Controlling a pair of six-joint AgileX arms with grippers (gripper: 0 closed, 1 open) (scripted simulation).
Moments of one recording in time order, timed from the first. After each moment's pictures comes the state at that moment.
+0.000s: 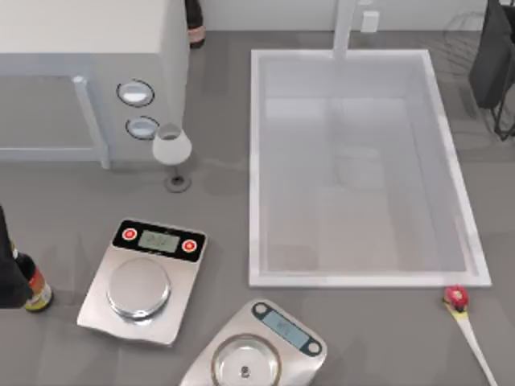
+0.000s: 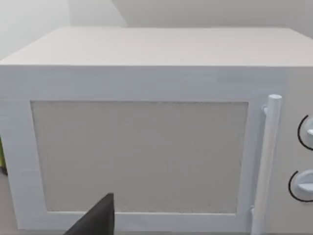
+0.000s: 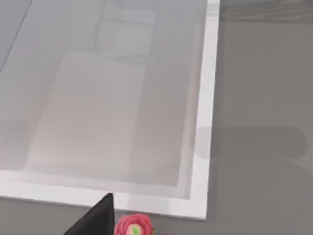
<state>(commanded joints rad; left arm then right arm) 0.00 0.00 0.00 0.00 0.00 0.00 0.19 0.58 0.38 -0.44 -0.01 0.10</state>
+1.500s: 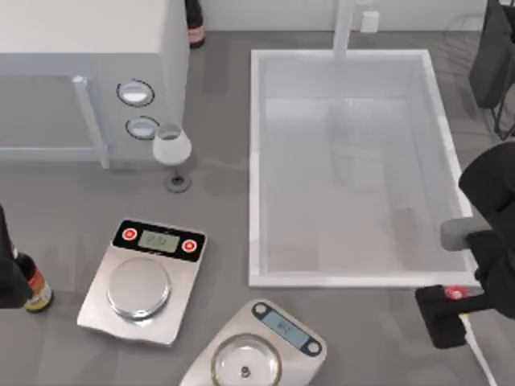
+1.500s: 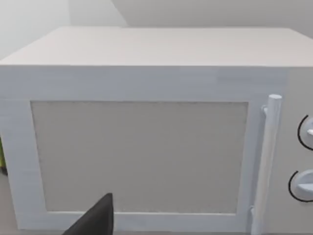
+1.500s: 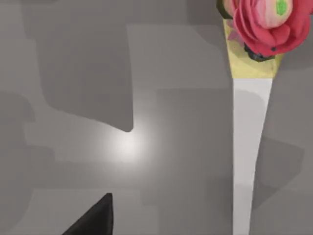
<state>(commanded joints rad) 0.00 0.00 0.00 0.00 0.00 0.00 0.43 1.52 0.78 -0.82 0.00 0.25</state>
